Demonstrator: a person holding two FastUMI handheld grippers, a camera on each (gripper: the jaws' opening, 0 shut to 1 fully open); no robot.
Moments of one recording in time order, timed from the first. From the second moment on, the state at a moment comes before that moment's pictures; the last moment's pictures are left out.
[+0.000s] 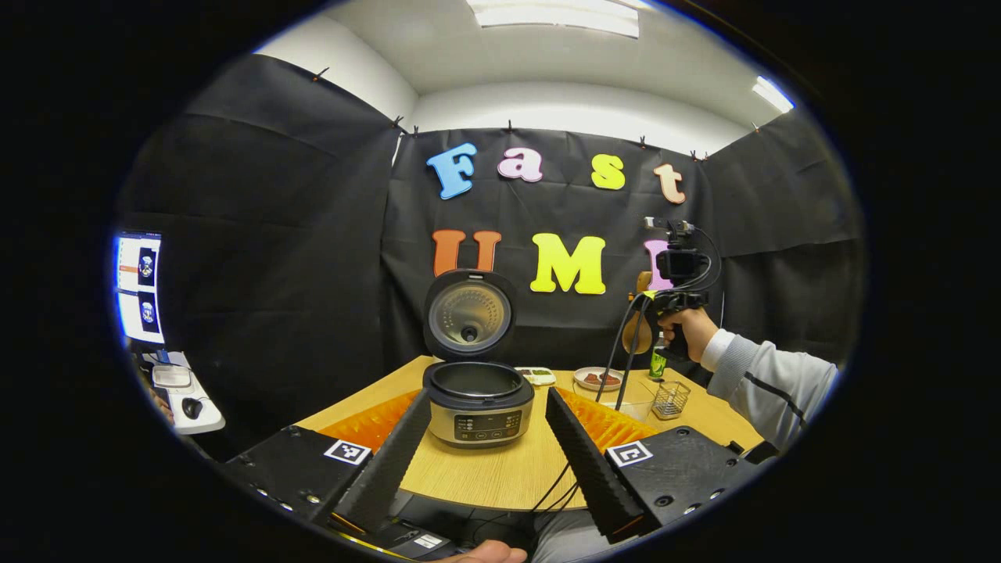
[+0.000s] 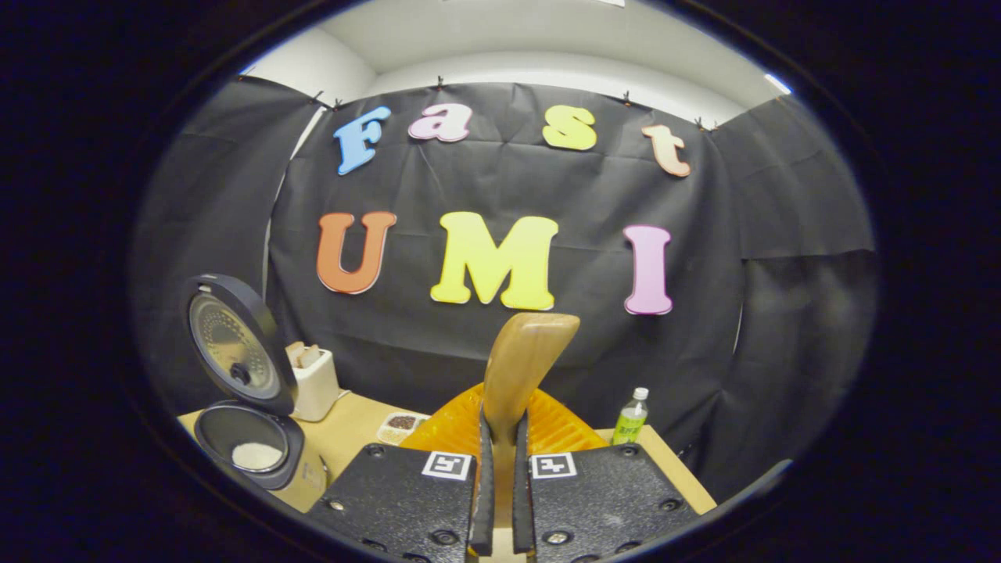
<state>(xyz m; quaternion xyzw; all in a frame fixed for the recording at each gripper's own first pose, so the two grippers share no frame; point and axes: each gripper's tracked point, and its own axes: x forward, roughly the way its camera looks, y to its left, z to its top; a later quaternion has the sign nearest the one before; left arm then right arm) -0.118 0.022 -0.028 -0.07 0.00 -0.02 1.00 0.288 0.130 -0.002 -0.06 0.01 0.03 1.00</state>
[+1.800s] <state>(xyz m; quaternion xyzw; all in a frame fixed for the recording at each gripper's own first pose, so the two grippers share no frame) -0.027 -0.046 -0.003 -0.06 0.00 -0.03 1.00 0.193 -0.029 -0.033 0.03 -0.03 -0.01 1.00</state>
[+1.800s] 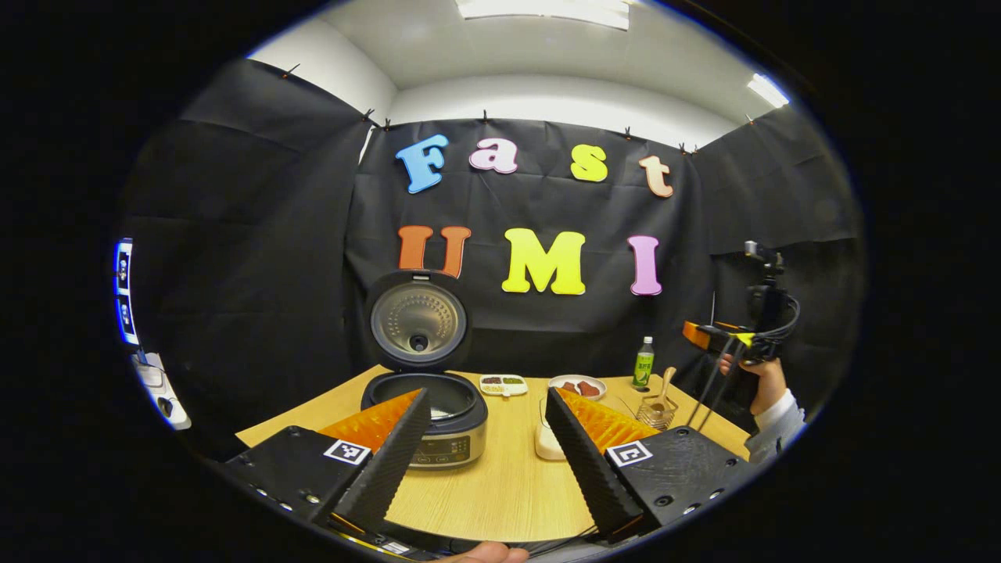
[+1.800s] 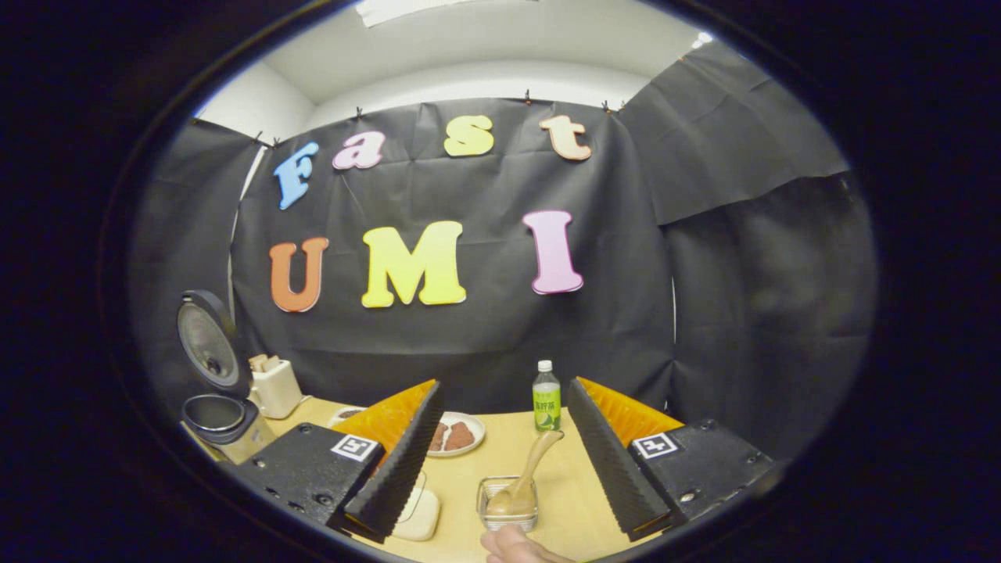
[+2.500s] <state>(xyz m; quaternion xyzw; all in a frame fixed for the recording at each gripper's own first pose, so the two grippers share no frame) 0.142 0.019 0.104 0.00 -0.09 0.05 1.00 0.043 0.003 -0.018 0.02 -0.09 0.06 0.99</state>
